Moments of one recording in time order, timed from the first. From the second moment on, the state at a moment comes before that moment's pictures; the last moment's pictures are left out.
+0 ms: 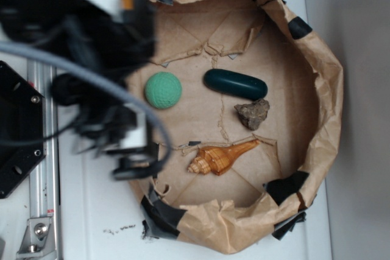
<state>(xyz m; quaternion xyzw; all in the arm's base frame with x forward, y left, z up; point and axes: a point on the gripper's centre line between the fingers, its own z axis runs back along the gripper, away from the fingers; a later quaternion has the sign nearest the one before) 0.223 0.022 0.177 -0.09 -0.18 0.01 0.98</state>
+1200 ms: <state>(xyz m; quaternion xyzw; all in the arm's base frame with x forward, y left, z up) 0.292 0.043 0.025 -0.04 -0.07 -0.13 0.99</state>
